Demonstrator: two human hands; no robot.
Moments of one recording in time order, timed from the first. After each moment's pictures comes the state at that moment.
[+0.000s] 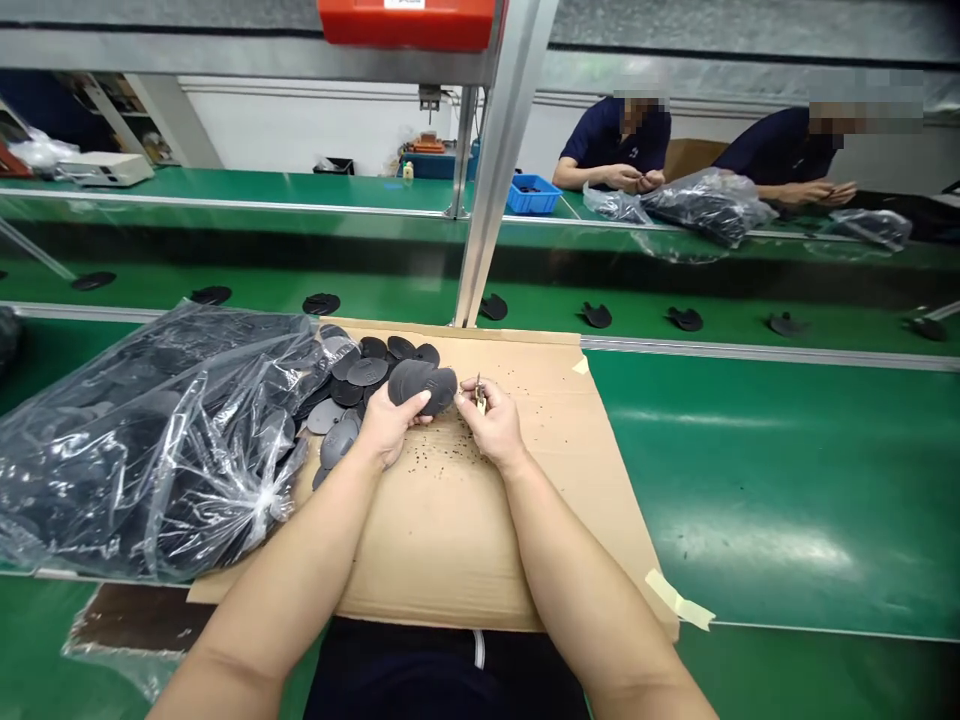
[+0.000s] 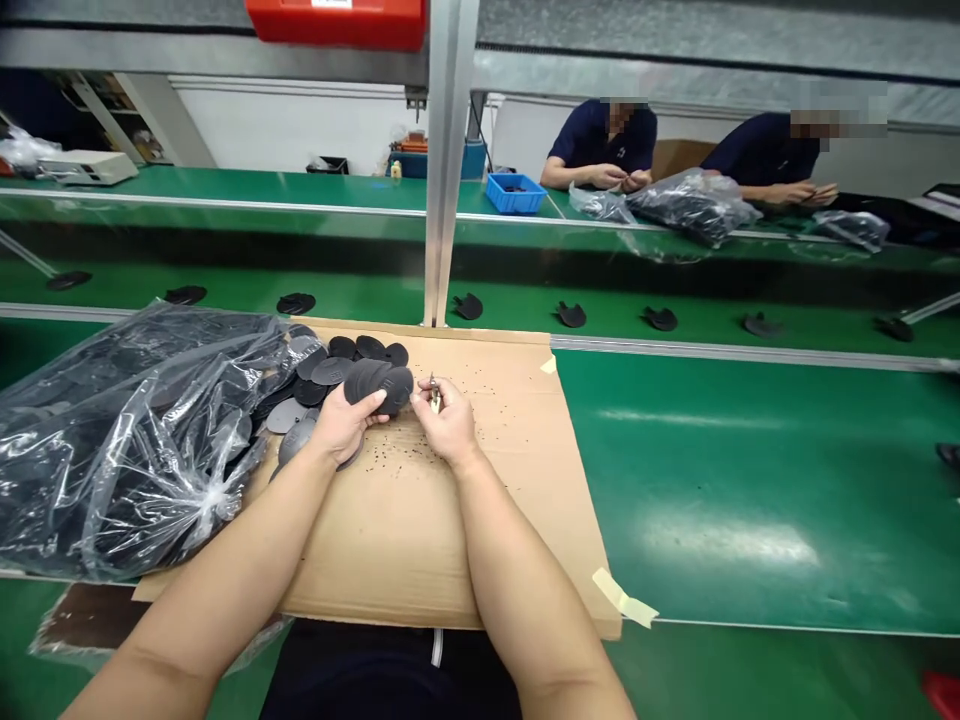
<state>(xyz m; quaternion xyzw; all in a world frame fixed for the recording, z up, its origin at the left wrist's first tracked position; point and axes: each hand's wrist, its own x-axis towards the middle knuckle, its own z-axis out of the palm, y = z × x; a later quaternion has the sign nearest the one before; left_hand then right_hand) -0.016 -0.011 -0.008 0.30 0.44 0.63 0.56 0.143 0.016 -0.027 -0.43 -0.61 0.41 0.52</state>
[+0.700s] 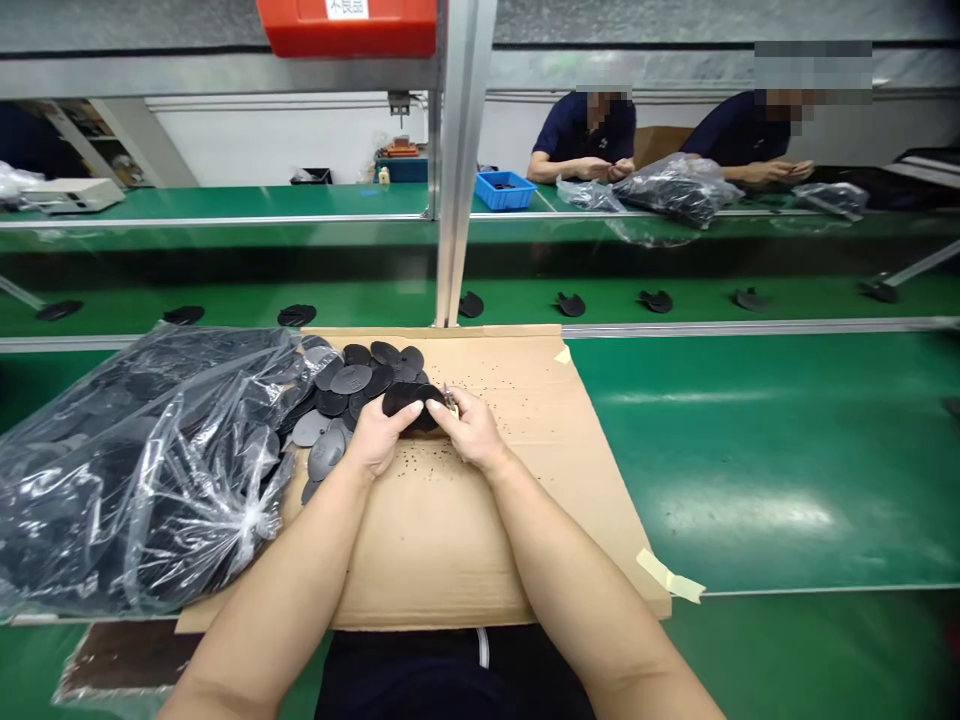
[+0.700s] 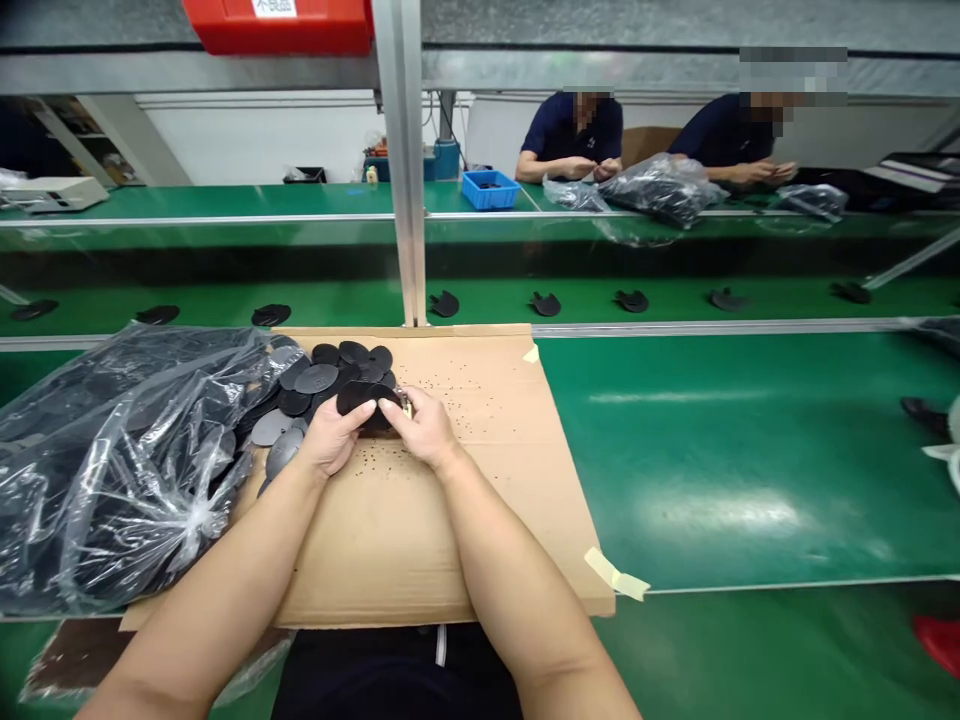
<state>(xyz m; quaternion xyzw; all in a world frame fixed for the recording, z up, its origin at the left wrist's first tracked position) -0.014 -0.014 -0.015 0.36 0.39 0.60 0.59 0.139 0.006 -0.021 -0.40 -0.66 0.43 0.47</state>
